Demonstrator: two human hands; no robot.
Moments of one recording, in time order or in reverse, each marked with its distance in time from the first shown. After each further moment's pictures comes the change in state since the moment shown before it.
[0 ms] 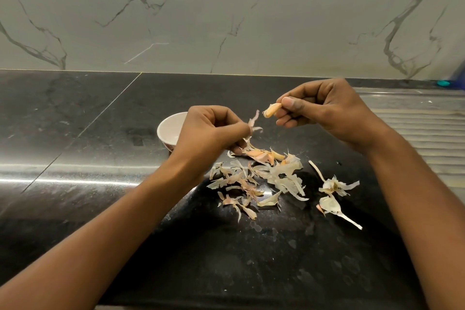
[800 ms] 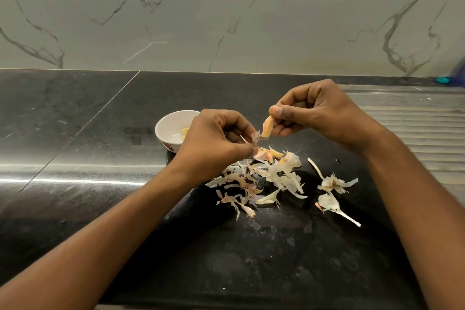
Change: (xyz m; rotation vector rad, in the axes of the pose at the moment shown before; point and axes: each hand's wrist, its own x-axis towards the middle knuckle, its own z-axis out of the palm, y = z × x) left_hand -0.002 -0.009 0.002 0.289 -0.108 0.084; right_hand -0.003 -0.009 0.011 -0.017 -0.107 0.042
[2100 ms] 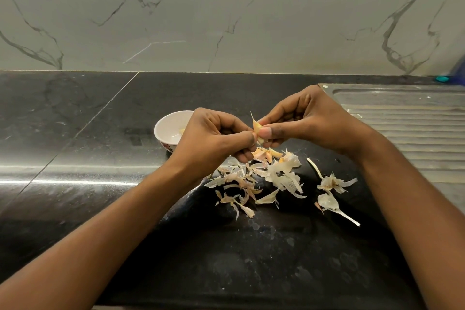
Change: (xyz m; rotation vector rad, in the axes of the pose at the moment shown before) left_hand -0.001 0.006 -0.003 -0.268 -0.052 -0.040; right_hand 0.000 0.002 0.010 -0.023 -0.094 -0.067
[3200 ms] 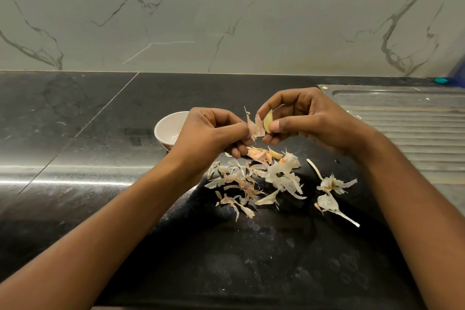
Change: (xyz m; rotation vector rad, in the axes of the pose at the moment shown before) left_hand 0.002 0.004 -0.003 -0.066 0.047 -0.087; right_hand 0.000 0.002 -0.006 0.090 -0.056 0.039
